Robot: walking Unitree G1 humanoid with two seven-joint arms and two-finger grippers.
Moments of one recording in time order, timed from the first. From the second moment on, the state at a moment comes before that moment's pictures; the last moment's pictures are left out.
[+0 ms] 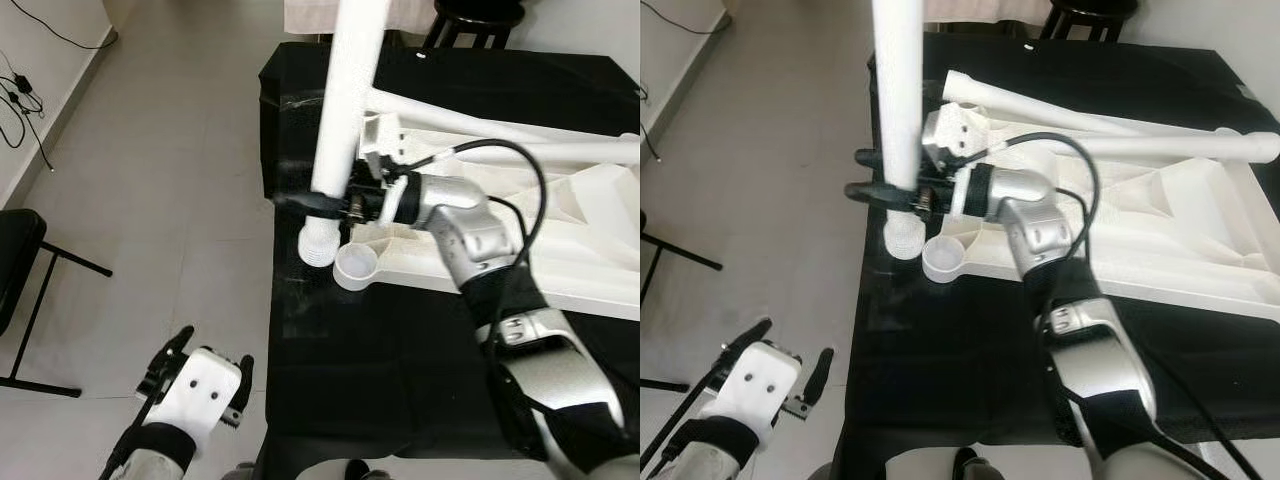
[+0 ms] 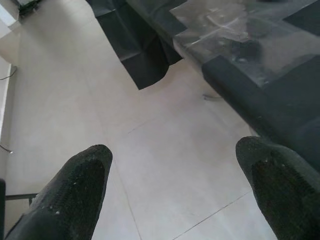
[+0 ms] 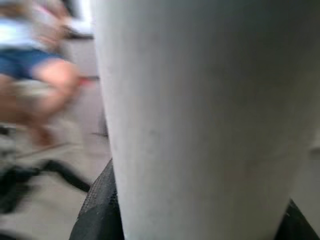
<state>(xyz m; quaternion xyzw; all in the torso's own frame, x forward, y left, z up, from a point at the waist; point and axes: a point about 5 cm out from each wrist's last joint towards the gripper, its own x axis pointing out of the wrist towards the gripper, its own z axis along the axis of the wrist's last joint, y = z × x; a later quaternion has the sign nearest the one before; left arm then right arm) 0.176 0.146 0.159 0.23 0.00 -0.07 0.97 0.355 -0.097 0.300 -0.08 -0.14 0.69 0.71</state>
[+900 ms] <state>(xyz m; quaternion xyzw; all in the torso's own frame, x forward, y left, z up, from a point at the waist) 0.142 0.144 0.164 0.21 0.02 -0.11 0.97 0.363 -0.133 0.325 -0.06 -0.15 0.71 0.68</state>
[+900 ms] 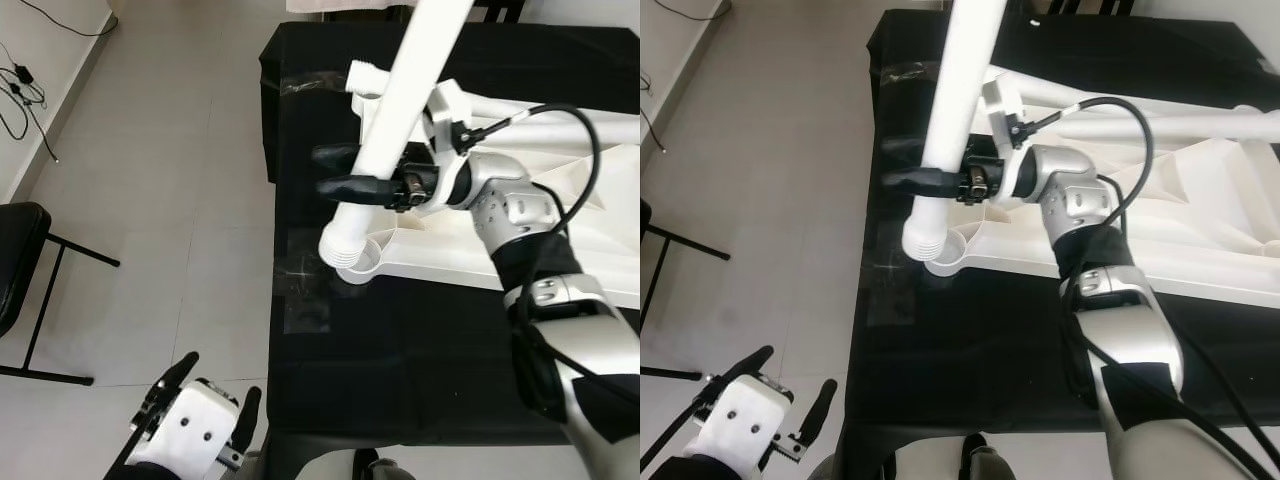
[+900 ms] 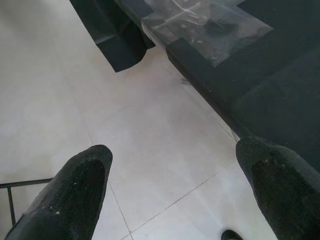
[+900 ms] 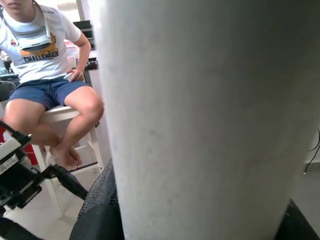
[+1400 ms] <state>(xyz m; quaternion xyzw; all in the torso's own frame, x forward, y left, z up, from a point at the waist) 0.131 0.142 0.170 0.20 0.02 -0.12 0.97 0.357 -0.142 0.336 -0.10 -0.16 0.72 0.67</state>
